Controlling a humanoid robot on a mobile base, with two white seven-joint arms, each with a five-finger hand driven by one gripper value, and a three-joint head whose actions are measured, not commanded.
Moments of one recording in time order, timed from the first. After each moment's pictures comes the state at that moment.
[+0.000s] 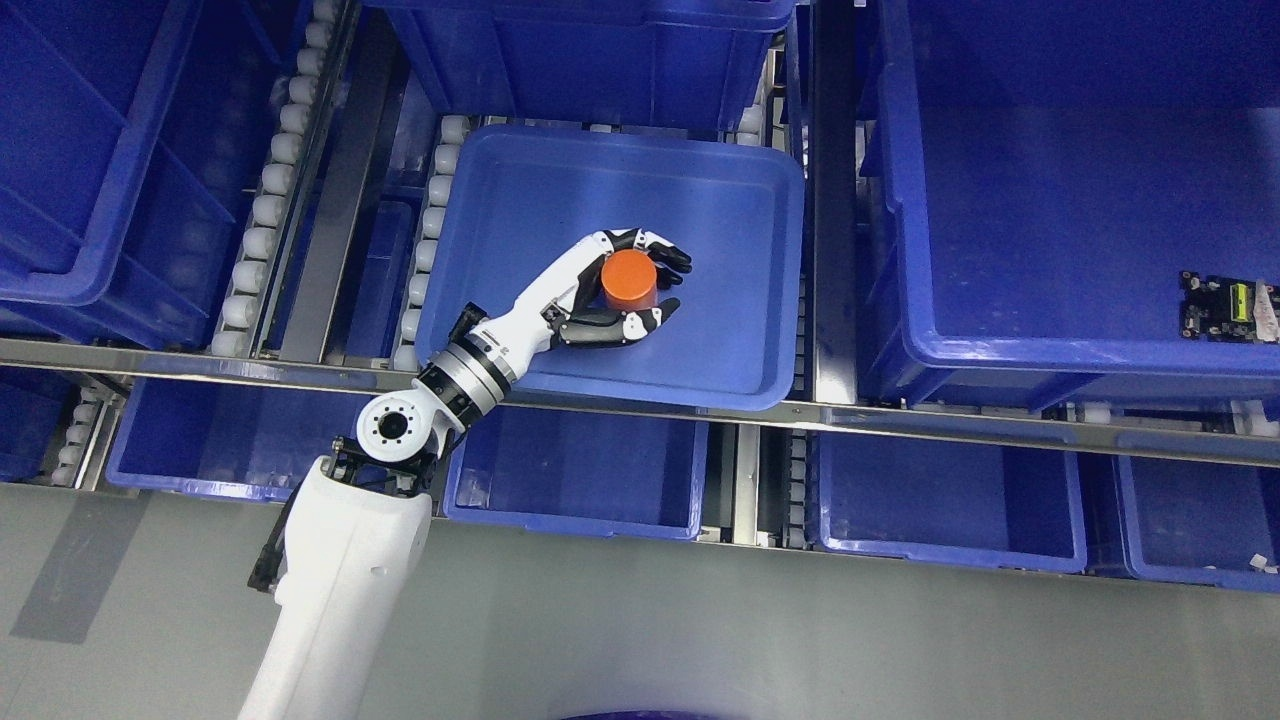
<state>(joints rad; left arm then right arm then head) -0.34 0.02 -0.20 -1.43 0.00 -0.09 -0.55 0.00 0.00 0.00 0.00 0.00 -0.02 -0.06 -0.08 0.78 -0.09</state>
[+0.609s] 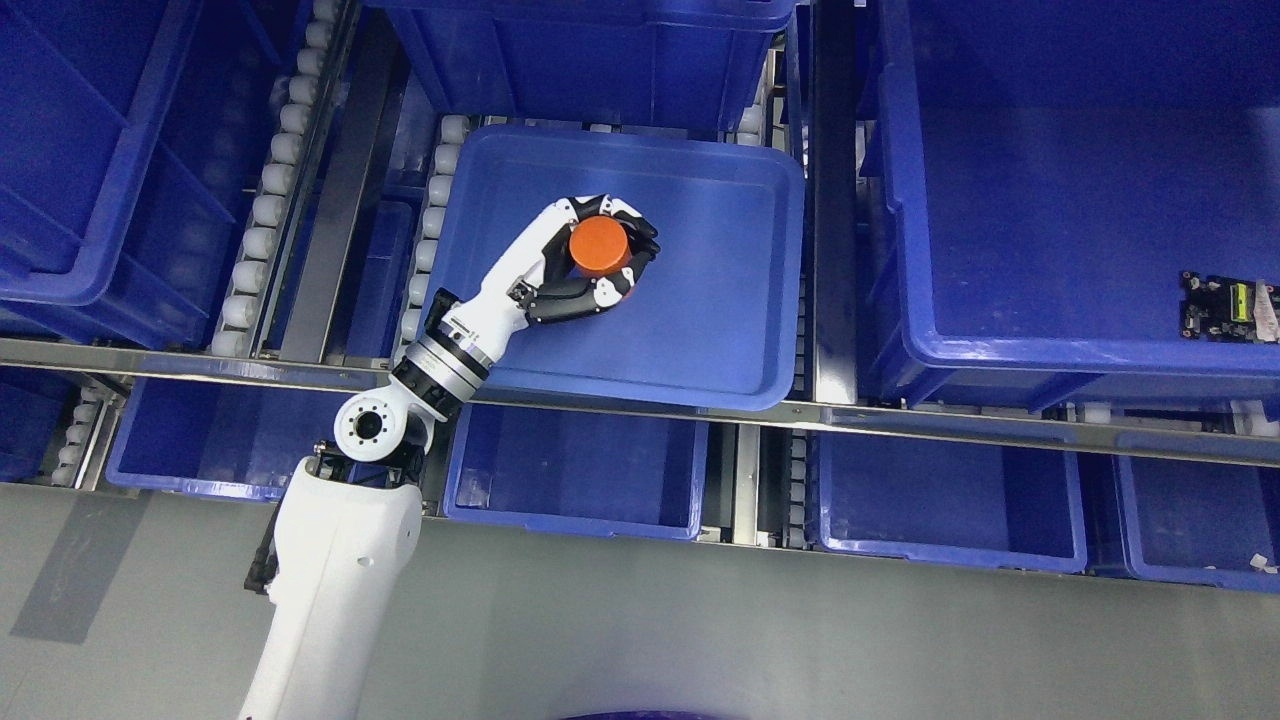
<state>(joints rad) -0.35 0.01 -0.13 -1.41 0.12 -0.23 -0.53 0.00 0.00 0.00 0.00 0.00 -0.02 -0.06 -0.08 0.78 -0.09</state>
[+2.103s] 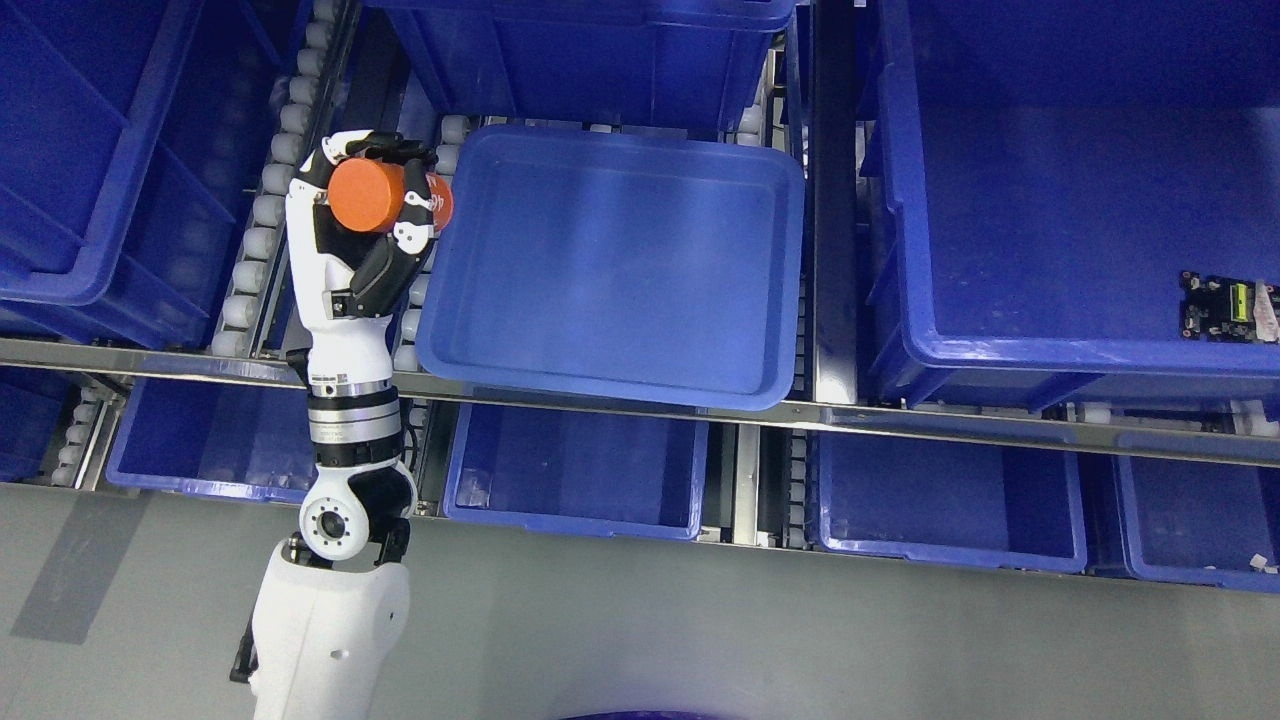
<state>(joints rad) -0.15 0.00 -0.11 -1.66 0.22 -0.55 0.08 0.00 0.00 0.00 0.00 0.00 -0.02 -0.06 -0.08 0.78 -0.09</state>
